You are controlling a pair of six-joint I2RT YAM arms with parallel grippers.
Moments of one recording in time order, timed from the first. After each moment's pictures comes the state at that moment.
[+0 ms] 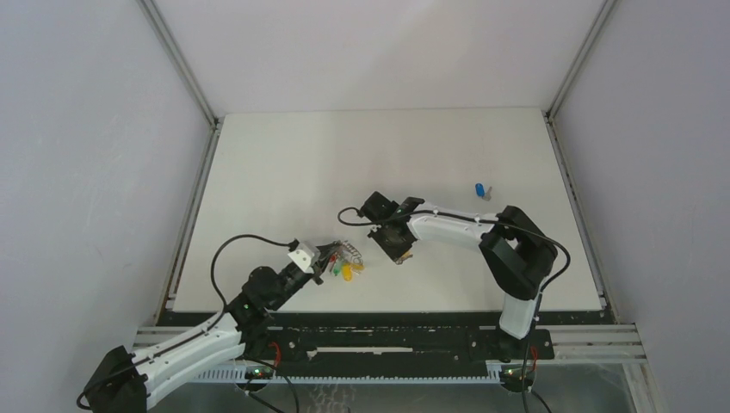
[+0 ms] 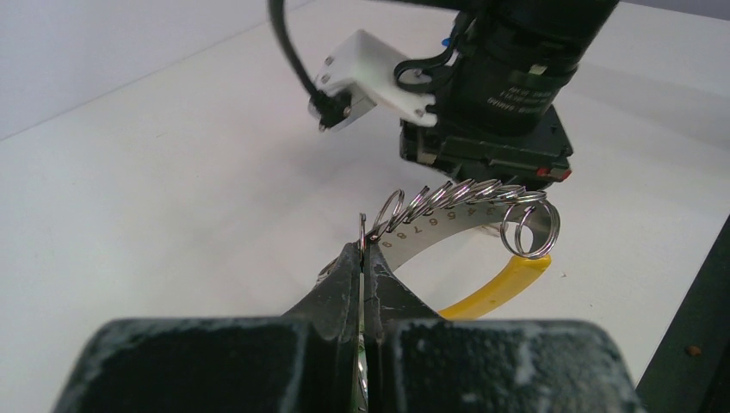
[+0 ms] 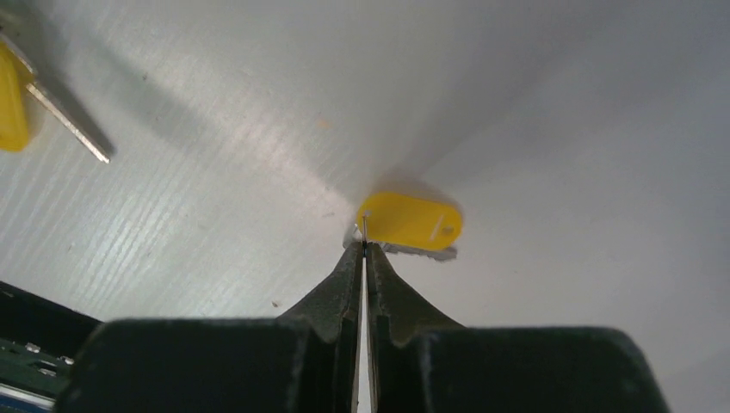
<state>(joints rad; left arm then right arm) -0.82 0.54 0.01 0.58 -0.04 0.08 0.88 1.84 1.24 -0.75 0.08 0.14</state>
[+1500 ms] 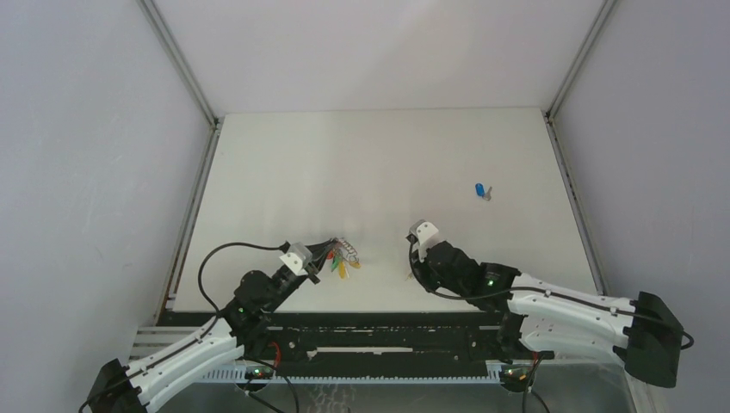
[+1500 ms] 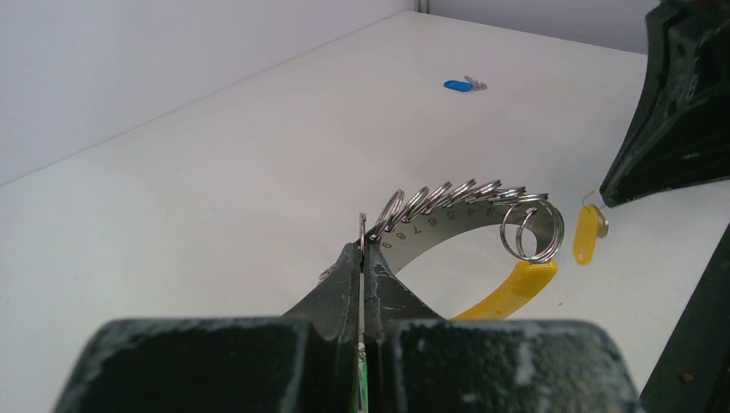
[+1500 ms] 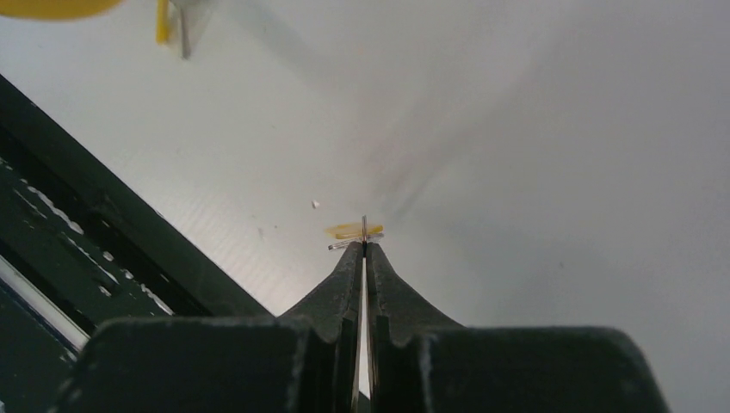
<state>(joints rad) -0.82 0.42 0.01 0.53 -0.05 0.09 1.05 0.89 0.50 -0.29 0.25 0.26</state>
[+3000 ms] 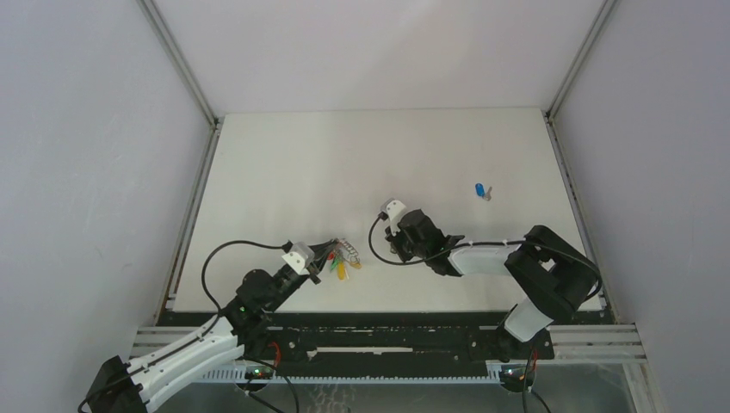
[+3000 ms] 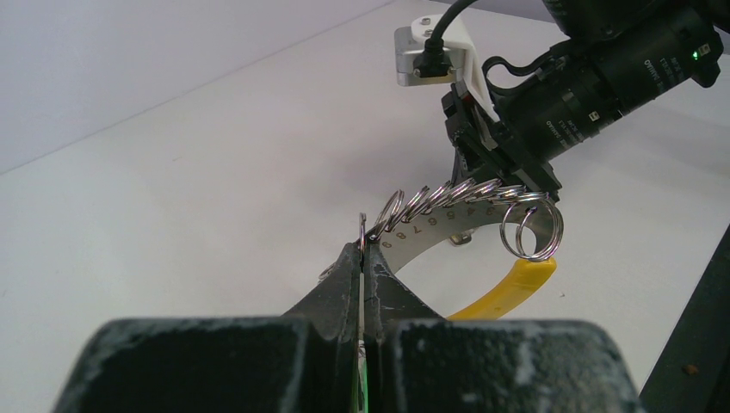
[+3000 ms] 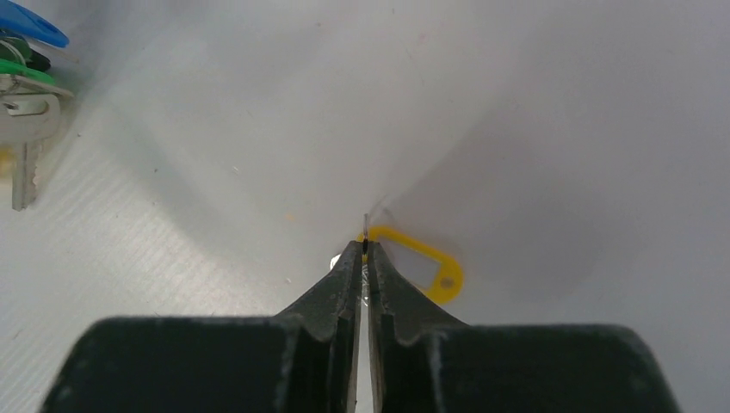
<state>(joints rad) -0.82 0.45 0.01 0.54 -0.05 0.09 0.80 1.57 0.61 0.26 0.03 0.03</state>
